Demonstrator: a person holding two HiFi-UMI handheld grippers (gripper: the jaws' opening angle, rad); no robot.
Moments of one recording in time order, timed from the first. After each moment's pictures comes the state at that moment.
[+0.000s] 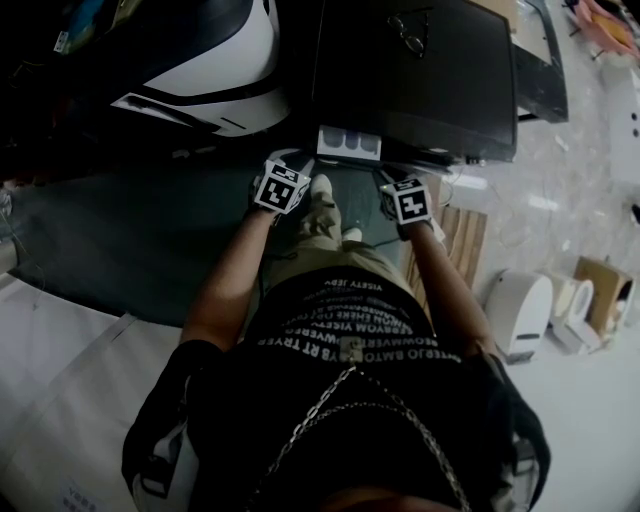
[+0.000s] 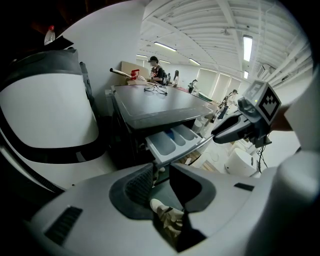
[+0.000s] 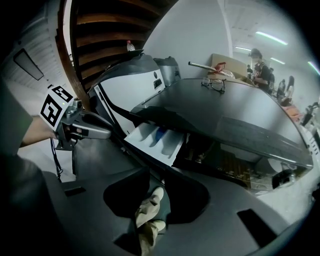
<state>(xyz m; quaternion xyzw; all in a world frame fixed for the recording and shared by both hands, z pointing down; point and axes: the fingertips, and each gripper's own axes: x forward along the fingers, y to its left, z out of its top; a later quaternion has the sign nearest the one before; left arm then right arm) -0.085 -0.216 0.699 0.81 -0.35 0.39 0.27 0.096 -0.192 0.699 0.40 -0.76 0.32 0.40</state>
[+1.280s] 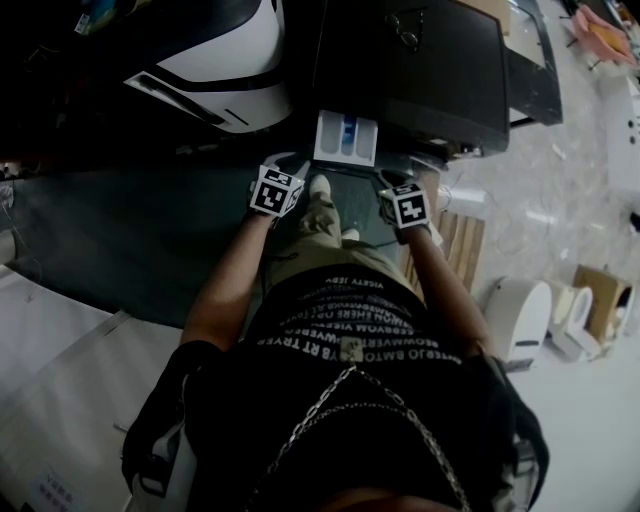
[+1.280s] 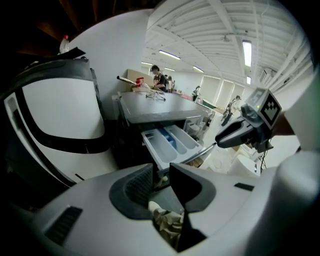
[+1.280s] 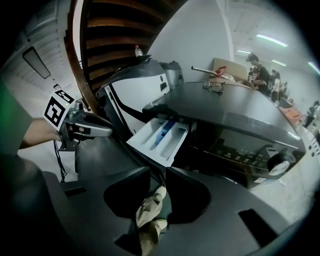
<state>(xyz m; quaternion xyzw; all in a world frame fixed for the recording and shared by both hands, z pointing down) -0.089 -0.159 0.683 0.81 -0.39 0.36 0.25 0.098 -0.130 0.688 0.38 -0.78 0.31 0.37</state>
